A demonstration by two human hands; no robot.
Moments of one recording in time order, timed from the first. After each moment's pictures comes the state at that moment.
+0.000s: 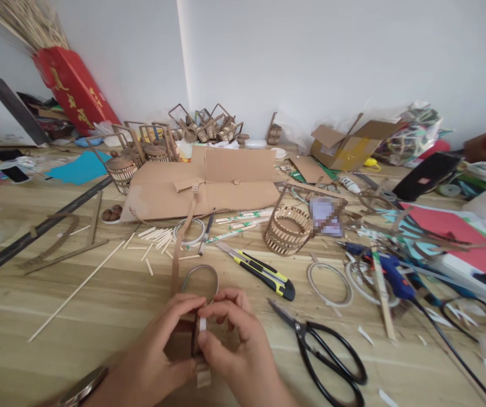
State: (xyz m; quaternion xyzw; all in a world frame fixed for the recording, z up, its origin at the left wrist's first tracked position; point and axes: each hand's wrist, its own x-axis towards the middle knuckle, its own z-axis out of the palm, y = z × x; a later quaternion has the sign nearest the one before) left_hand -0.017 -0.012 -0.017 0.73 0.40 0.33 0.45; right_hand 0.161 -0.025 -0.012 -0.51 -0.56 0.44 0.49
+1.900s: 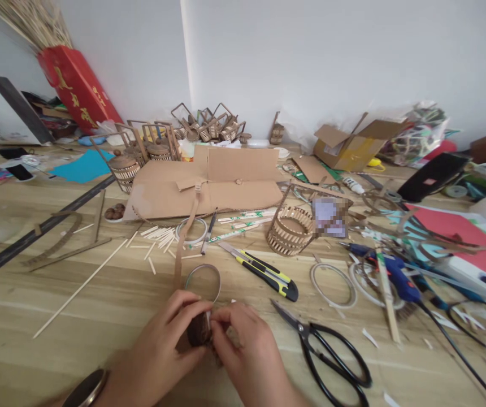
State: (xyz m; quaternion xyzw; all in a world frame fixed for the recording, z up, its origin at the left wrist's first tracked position) left_hand -0.008 -0.009 -0.023 0.82 0.43 0.28 0.25; right_hand 0.168 -0.024 -0.021 -0.50 -0.74 0.18 0.41
